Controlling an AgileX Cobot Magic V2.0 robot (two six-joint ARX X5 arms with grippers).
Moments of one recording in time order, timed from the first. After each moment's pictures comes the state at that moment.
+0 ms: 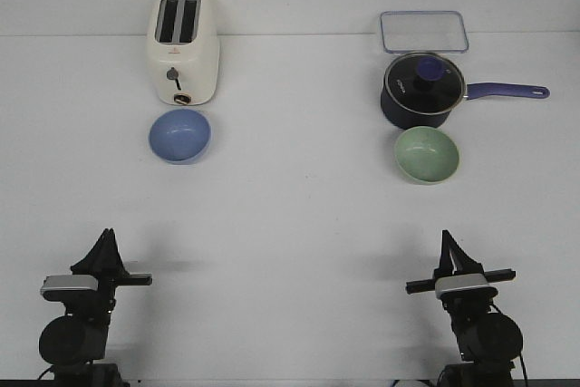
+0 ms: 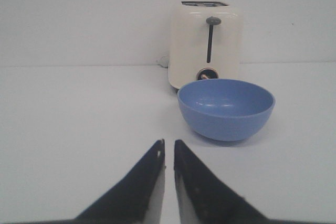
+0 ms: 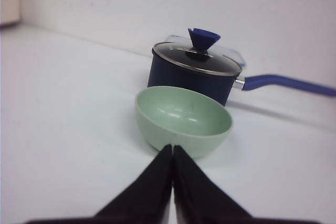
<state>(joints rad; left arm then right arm) 0.01 0.01 0.03 0.16 -0.02 0.02 0.06 0.00 0.02 0.01 -0.03 -0.12</state>
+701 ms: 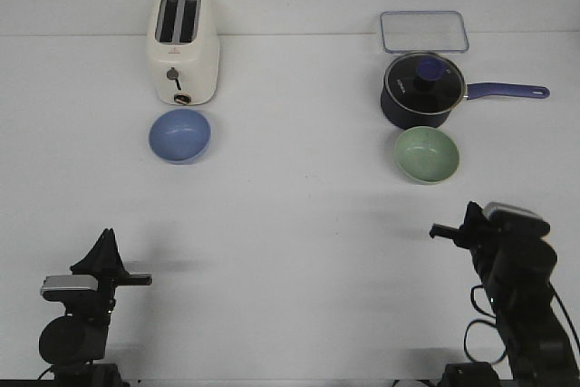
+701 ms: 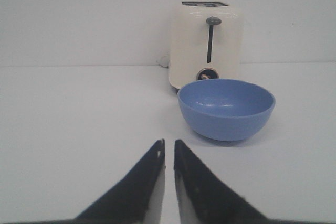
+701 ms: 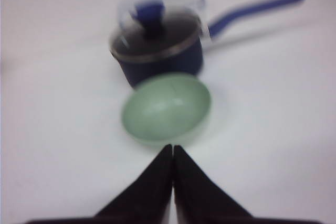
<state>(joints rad) 0.01 0.01 0.03 0.16 -0.02 0.02 0.03 0.67 0.75 -0.50 0.08 0.31</state>
